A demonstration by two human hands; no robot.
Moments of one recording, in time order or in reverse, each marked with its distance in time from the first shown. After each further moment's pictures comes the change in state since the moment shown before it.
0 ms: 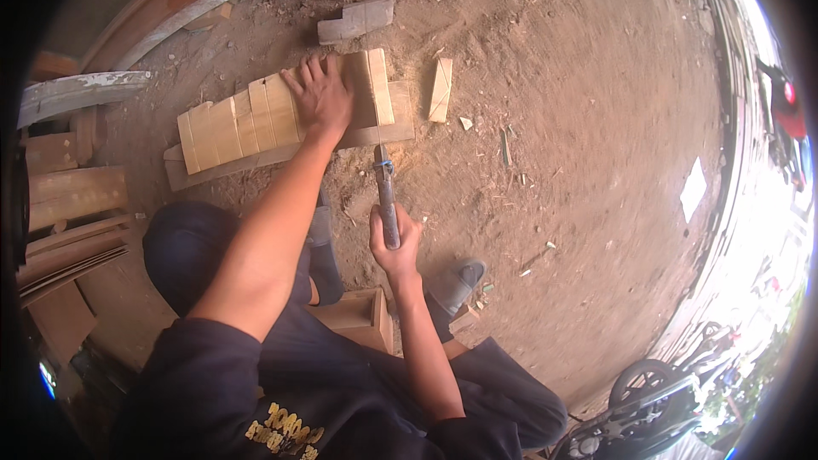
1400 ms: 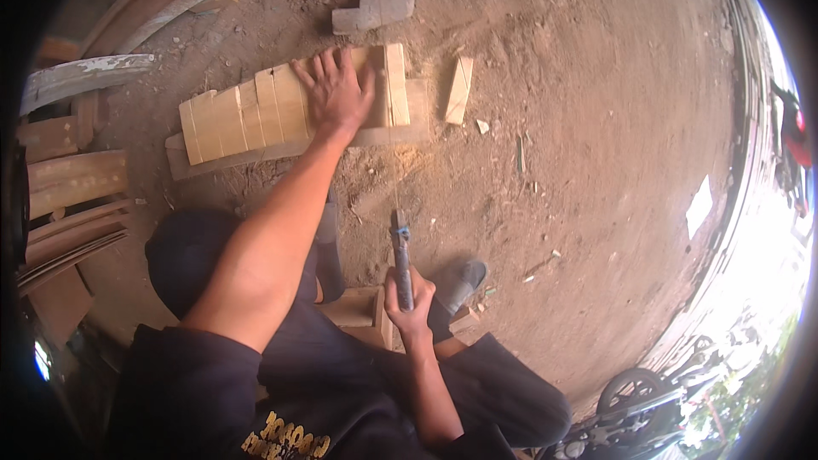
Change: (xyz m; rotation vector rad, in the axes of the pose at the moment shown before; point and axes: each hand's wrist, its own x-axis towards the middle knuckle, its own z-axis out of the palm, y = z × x) left_hand -0.003 -0.004 -0.015 -0.116 -0.136 0.009; right_hand -0.078 -0.013 -0.035 -0.090 -0.094 0.182
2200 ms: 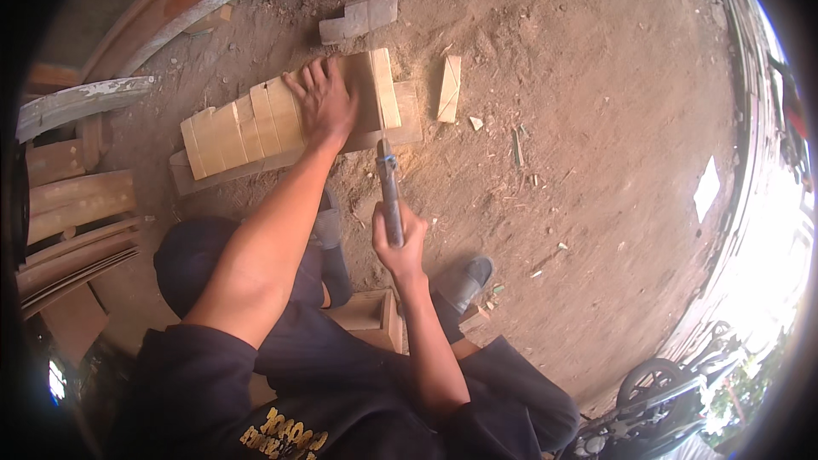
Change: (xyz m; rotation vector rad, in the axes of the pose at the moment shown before) left_hand -0.002 0.001 -0.002 0.078 -0.013 0.037; right_hand 0.089 -0.018 0.029 0.152 0.054 -0.094
